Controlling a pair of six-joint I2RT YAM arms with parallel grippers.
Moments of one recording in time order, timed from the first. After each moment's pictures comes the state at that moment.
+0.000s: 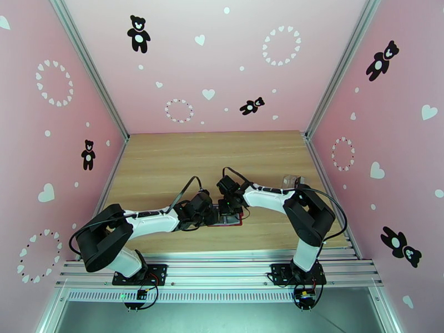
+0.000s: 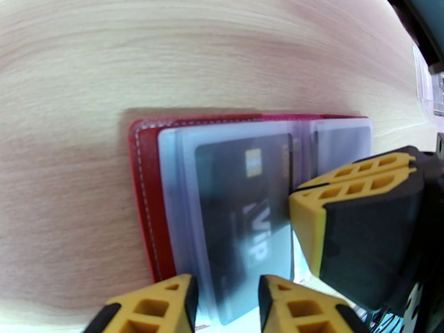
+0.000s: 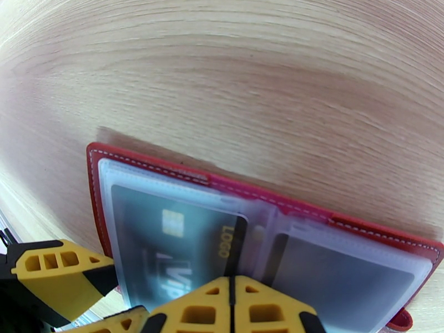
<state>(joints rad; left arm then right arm) -0.88 1.54 0.68 -0.10 0.06 -0.93 0.80 1.81 1.06 -0.52 -0.18 0.61</state>
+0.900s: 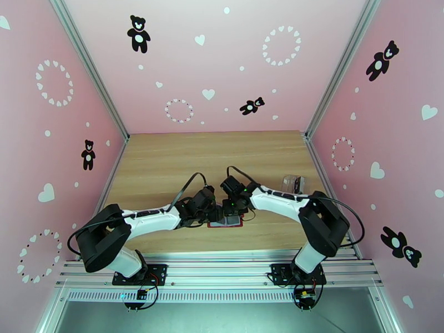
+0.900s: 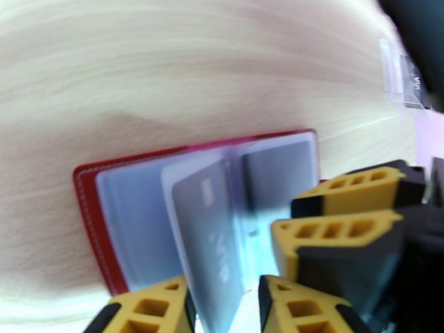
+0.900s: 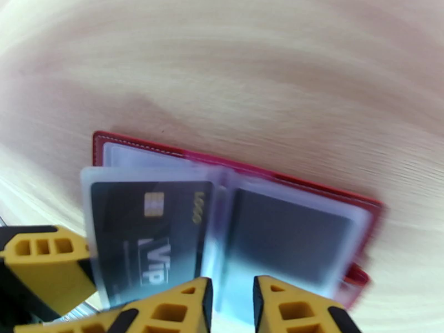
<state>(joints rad) -0.91 1.54 0.77 -0.09 0.10 -0.91 0.80 1.61 1.01 -0.63 -0.05 0.60</state>
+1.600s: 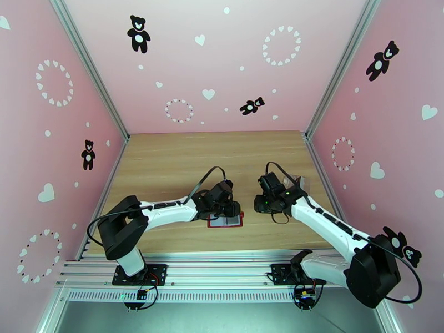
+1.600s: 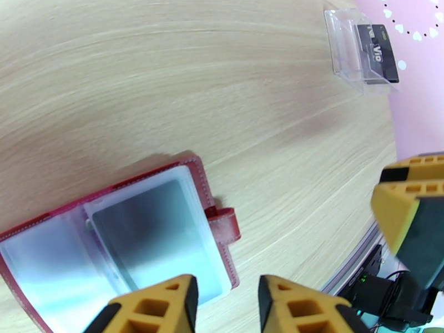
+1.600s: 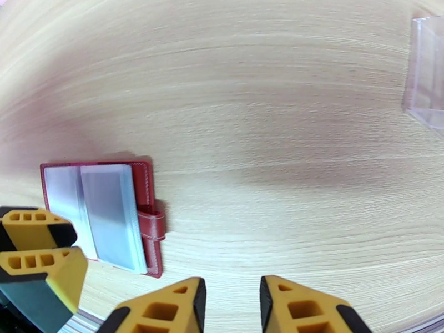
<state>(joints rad) -0.97 1.70 1.01 -0.17 0.13 -0.84 0.49 1.21 0.82 -0.79 0.03 0.50</state>
